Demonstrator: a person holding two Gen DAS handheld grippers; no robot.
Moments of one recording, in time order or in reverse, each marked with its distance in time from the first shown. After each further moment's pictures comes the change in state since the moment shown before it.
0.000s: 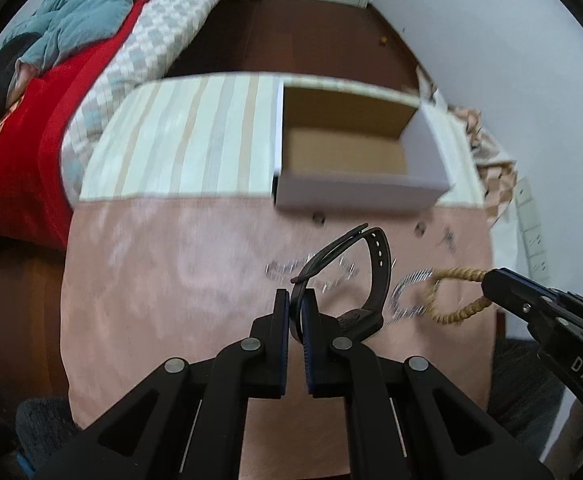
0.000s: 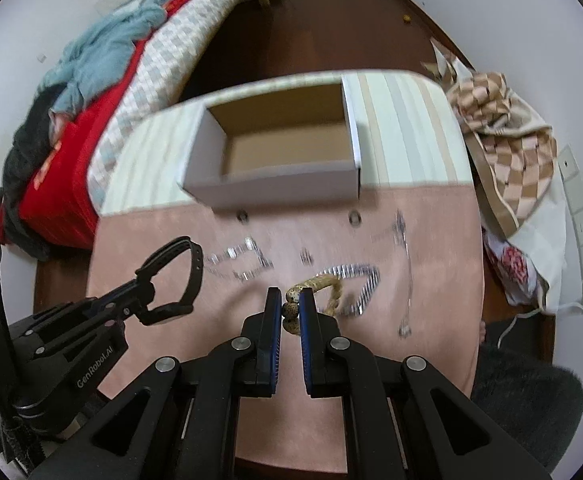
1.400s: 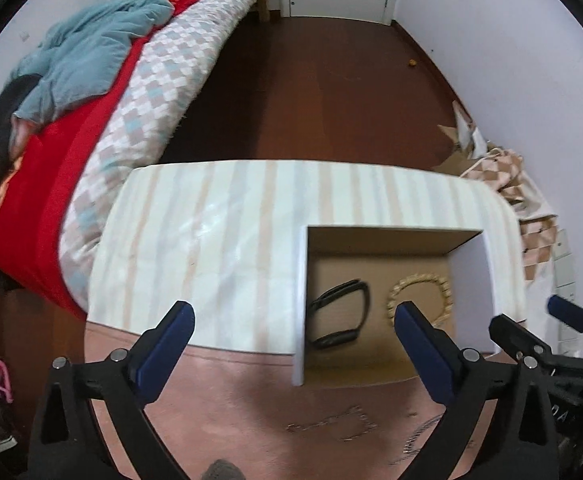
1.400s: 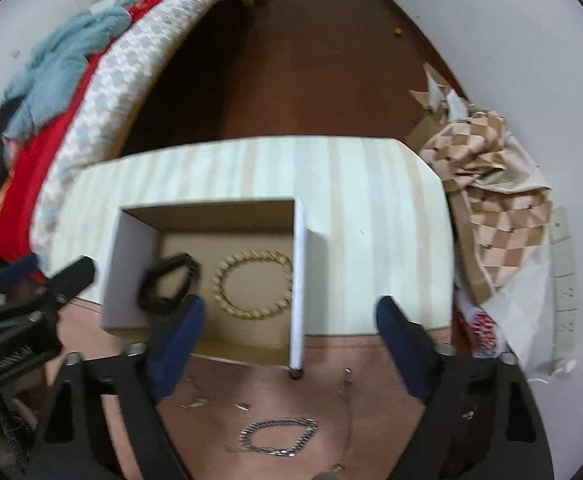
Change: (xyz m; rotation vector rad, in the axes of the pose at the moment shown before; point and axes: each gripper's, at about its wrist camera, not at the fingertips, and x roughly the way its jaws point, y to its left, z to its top) left arm 0.051 -0.002 0.128 -0.005 -0.054 0.151; right arm 0.082 -0.028 0.127 -0.039 0.033 -0.195
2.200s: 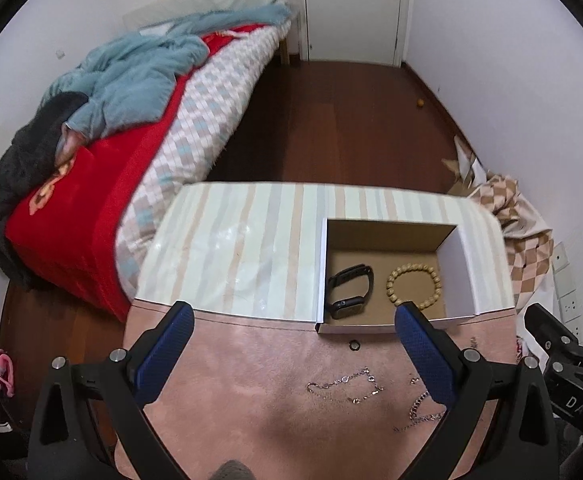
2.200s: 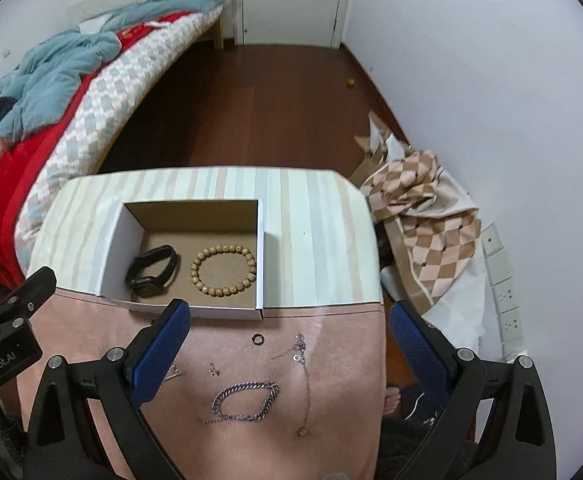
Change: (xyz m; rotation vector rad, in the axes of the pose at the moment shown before) left arm -0.090 0.012 -0.055 -0.035 -0.186 0.050; right arm -0.105 0.013 -0.061 0.007 -0.224 -0.164
